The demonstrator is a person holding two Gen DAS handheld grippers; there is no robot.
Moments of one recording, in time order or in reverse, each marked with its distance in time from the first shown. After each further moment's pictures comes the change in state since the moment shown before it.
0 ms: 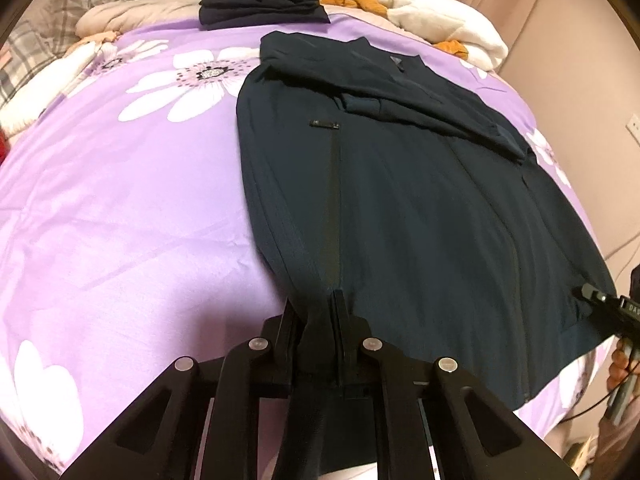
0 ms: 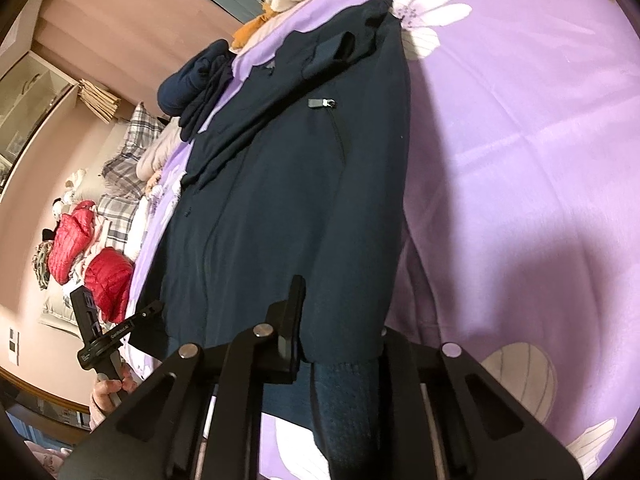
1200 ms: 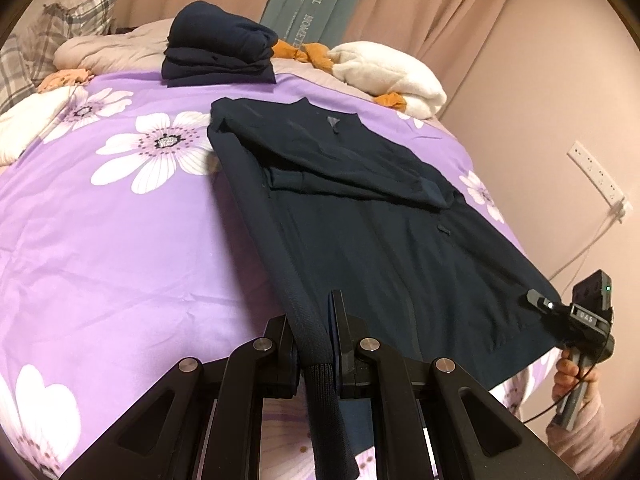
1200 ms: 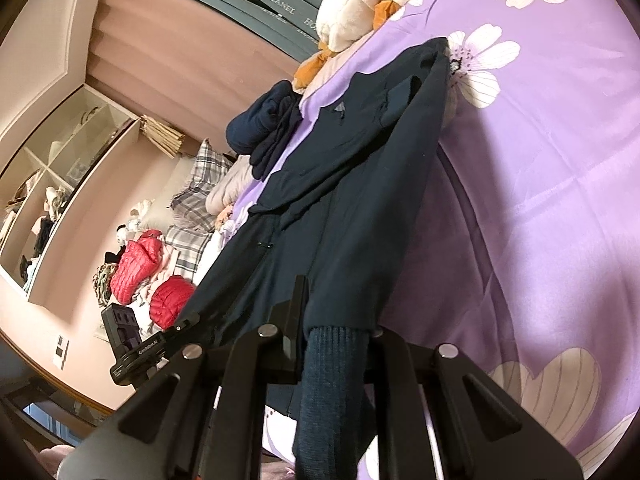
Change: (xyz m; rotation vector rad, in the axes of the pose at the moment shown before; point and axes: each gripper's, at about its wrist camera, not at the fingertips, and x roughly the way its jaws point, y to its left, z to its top) left arm -0.064 -0.023 0.011 0.032 -0.162 -0.195; right arm -0.030 0.030 0.008 0.002 -0.131 0.252
